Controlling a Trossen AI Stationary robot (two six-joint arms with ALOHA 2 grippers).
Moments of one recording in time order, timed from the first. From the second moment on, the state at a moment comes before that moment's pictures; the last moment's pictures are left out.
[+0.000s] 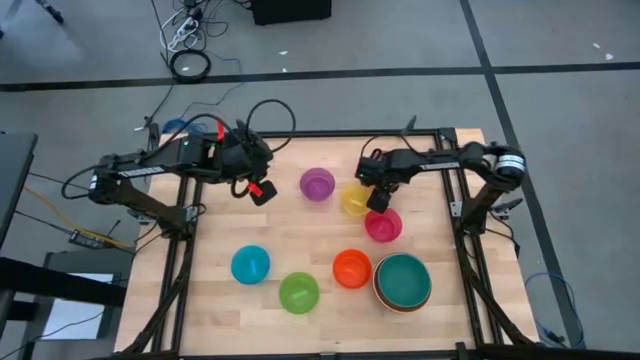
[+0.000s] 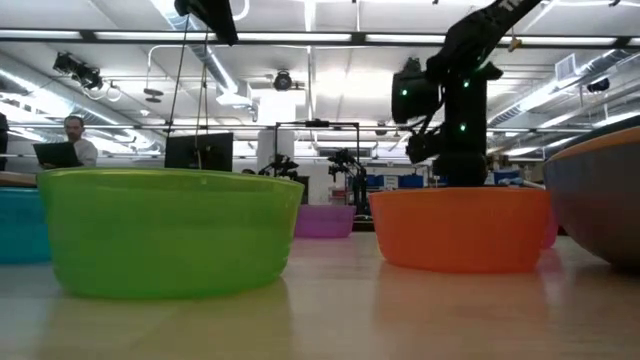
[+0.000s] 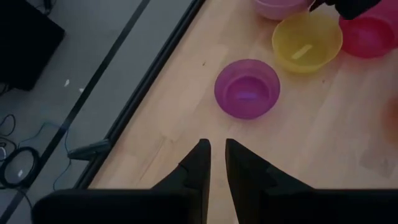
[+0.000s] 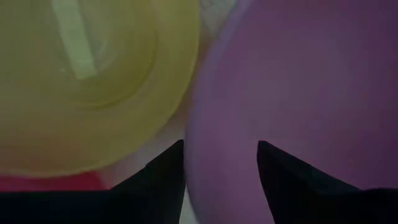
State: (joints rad) left arm 0.05 1.35 1.57 -1.22 -0.50 -0.30; right arm -0.32 1.67 1.02 -0.85 0.22 0.17
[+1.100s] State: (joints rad) left arm 0.05 1.35 1.57 -1.26 -0.50 -0.30; right arm 0.27 1.15 1.28 -1.19 0.06 0.62
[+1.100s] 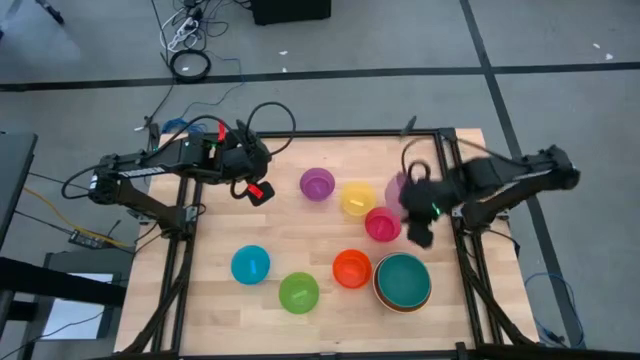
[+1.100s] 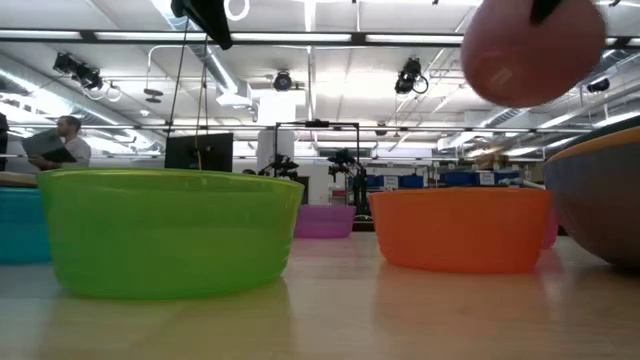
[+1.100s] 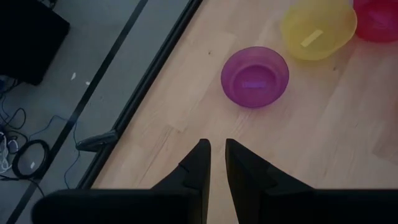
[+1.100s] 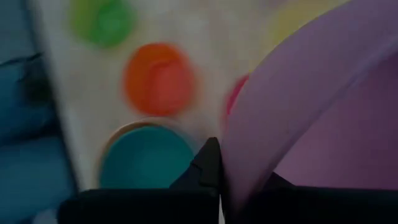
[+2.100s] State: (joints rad) left arm 0.05 1.35 1.57 -1.27 -0.50 -0.35; right arm 0.86 1.68 1.28 -1.18 0.14 0.52
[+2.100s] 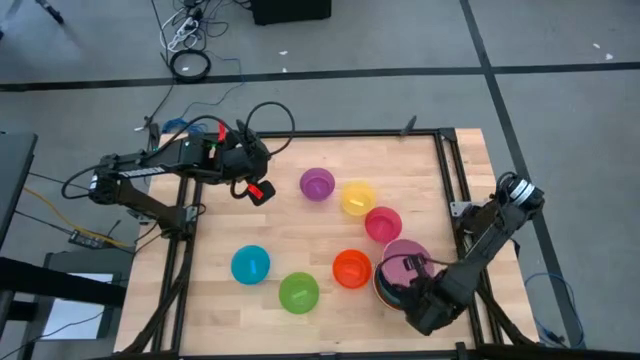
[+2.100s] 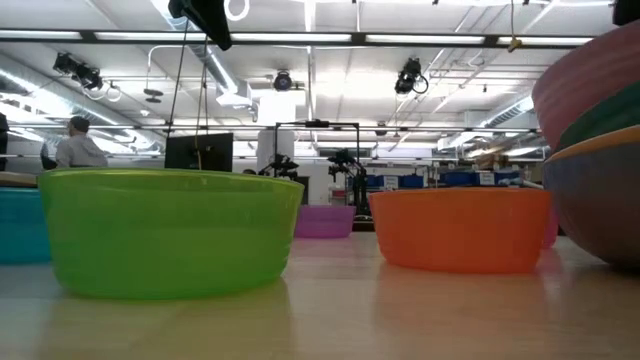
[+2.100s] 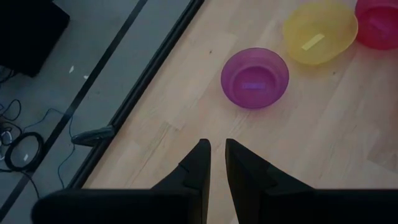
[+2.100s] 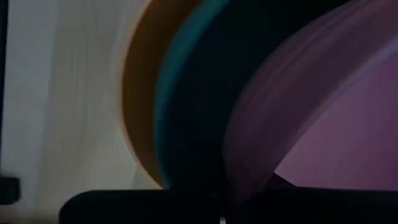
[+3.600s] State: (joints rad) left arm 0.05 1.35 1.57 -1.27 -0.53 -0.35; right arm 0.93 1.68 1.42 -1.28 0.26 0.66
